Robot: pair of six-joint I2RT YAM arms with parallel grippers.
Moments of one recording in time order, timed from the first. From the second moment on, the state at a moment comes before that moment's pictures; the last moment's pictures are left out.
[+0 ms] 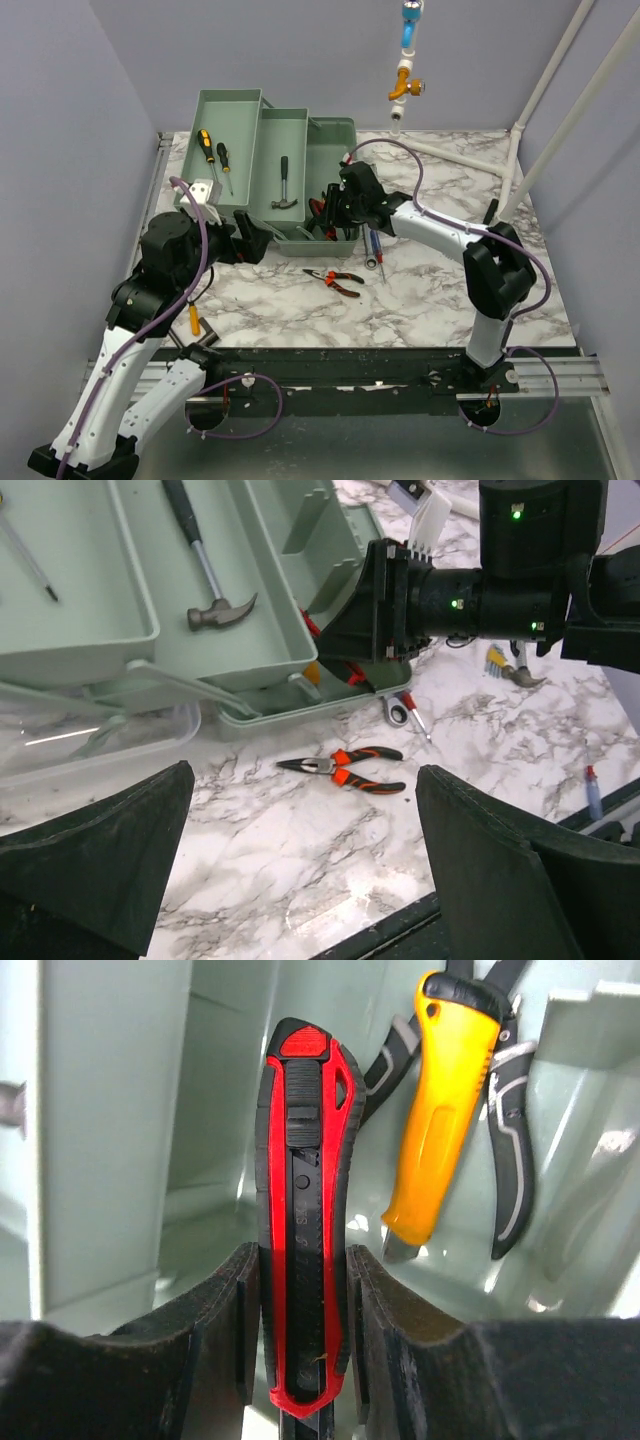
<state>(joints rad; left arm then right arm) -0.40 0.72 1.05 -0.63 0.14 -0.37 0.67 1.82 1.34 -0.23 -0.07 0.60</state>
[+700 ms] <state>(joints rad) -0.40 0.57 0.64 -0.47 0.30 -0.52 0.68 1.85 1.41 -0.28 0.06 0.61</state>
